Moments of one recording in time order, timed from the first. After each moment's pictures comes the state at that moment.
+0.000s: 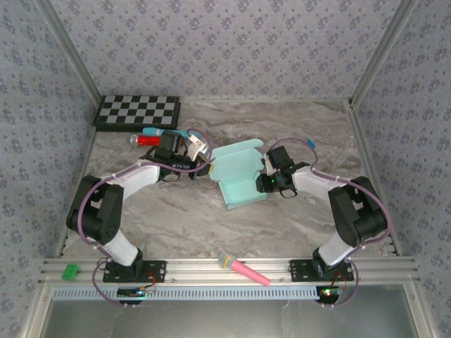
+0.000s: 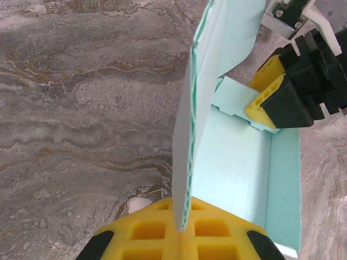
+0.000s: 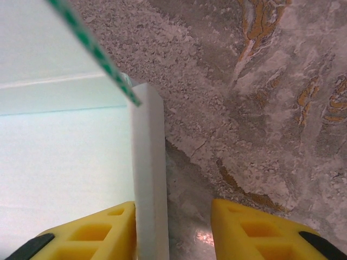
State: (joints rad) left arm -0.40 1.61 0.94 -0.11 0.69 0.09; right arm 0.44 1.59 0.84 -0.36 -0.13 0.25
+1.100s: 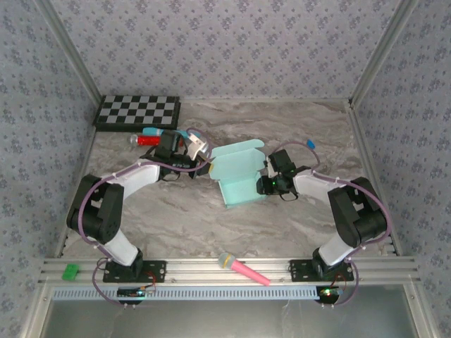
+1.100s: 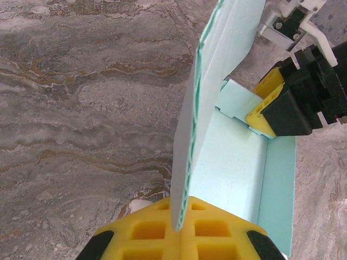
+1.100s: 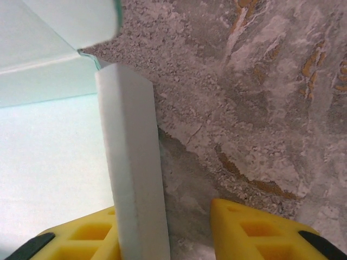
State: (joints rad) left arm -0.39 1.62 0.95 -0.11 0.69 0.08; right arm 0.43 1.59 0.78 -0.30 -0.15 0.34
